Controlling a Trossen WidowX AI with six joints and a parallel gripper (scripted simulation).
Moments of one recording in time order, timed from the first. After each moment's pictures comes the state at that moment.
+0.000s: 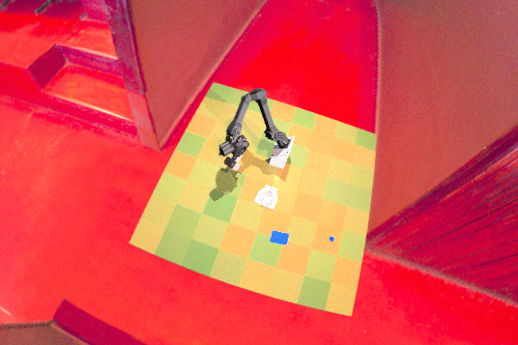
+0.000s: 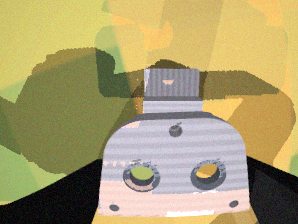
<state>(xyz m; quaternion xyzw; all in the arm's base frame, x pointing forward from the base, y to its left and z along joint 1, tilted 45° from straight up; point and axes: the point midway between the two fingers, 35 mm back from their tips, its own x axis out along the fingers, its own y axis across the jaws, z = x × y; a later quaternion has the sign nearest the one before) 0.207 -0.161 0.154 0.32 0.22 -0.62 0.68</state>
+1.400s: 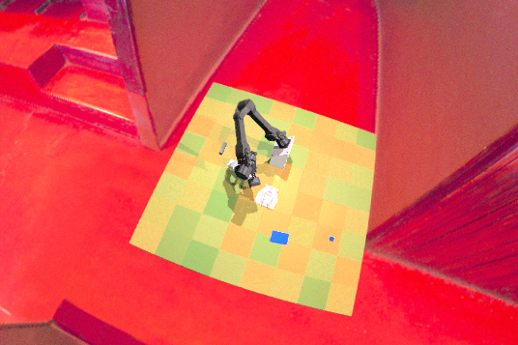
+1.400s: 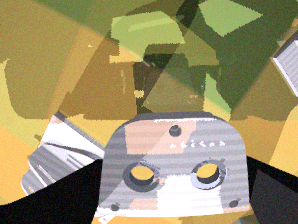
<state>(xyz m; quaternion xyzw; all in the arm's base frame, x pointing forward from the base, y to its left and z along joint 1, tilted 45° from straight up) 0.269 -0.074 0.071 0.06 0.47 -0.47 0.74</state>
